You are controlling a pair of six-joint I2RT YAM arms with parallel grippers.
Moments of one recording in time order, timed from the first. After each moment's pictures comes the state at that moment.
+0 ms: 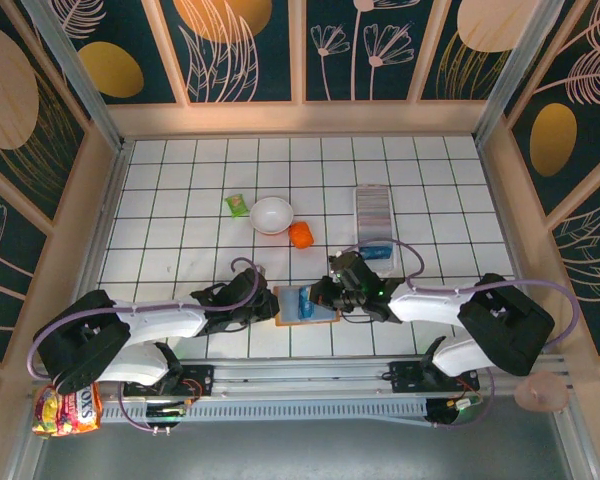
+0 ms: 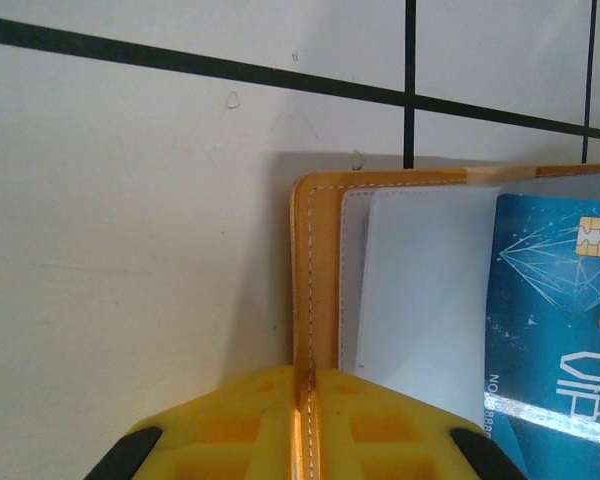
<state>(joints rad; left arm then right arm) -0.92 1.33 0.39 0.03 0.04 -1.05 0.89 1.39 0.46 0.17 -0.24 1.07</state>
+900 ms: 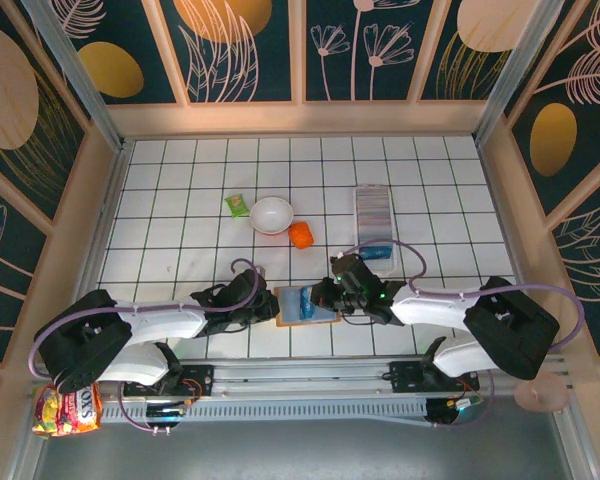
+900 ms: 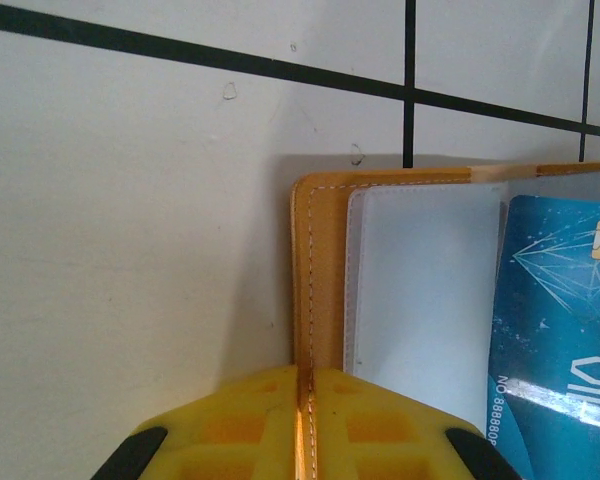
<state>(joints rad) -0.92 1.33 0.38 0.05 0.04 -1.05 0.91 1.36 0.45 0.16 -0.20 1.08</state>
